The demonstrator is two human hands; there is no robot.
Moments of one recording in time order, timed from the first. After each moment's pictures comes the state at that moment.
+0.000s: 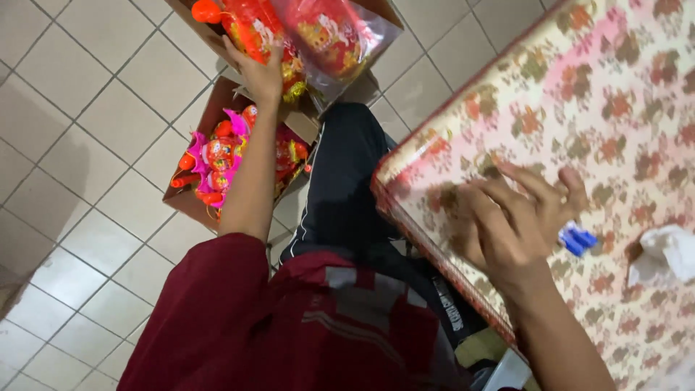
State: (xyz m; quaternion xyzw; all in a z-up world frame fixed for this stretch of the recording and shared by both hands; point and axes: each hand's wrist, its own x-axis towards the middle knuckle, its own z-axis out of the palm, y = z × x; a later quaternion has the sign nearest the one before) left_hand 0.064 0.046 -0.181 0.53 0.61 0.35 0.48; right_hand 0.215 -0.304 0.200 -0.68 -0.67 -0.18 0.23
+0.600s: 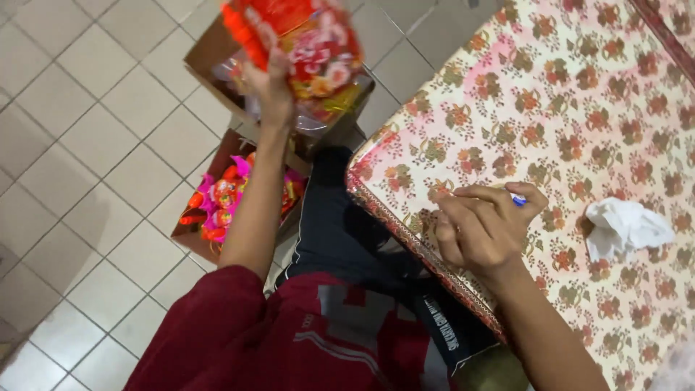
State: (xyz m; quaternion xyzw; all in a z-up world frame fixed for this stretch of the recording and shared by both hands) left_hand 0.115 0.006 0.050 0.38 0.22 0.57 0.70; right_hand 0.202 -0.328 0.228 -0.62 -0.67 -0.30 0.28
